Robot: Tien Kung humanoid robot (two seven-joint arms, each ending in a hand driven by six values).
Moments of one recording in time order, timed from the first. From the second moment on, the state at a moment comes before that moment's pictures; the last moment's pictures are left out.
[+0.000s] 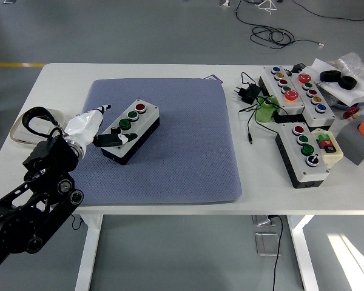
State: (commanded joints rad) left arm -0.51 0.20 -1.01 -1.31 2.02 -0.04 0.63; right arm 0.16 -0.15 0.81 0.18 -0.52 -0.28 -0.20
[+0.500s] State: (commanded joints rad) left arm -0.59 0.15 -0.95 -1.18 2.01 -0.02 0.63; right arm 0.16 -0.16 0.82 0.18 -0.53 -0.28 -0.20
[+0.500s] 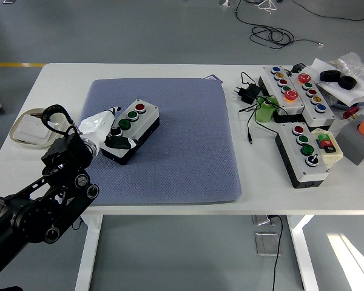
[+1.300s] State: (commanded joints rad) left arm -0.70 0.12 -0.86 -1.02 2.18 -0.09 0.65; right arm 0.17 -0.16 0.83 0.18 -0.54 -0.28 -0.20
